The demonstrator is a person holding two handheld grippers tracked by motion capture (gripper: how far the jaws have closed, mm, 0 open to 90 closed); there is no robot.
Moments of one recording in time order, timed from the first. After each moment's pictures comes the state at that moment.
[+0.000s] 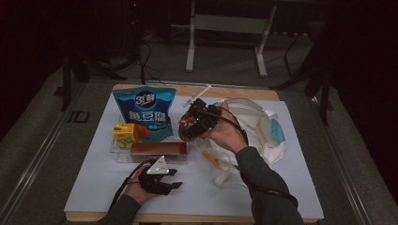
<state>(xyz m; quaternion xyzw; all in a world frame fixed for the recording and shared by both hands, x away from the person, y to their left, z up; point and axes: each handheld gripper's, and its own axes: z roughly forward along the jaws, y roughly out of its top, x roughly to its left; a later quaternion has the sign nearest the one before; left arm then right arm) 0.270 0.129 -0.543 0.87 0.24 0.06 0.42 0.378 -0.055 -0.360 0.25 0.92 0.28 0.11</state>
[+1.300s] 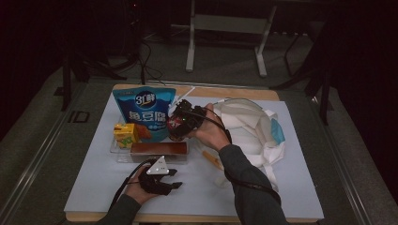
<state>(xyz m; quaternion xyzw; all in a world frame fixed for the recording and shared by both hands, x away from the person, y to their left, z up) 0.270 0.129 -0.543 0.88 0.23 0.07 0.42 0.392 -0.018 -0.385 0.25 0.92 0.28 0.10</state>
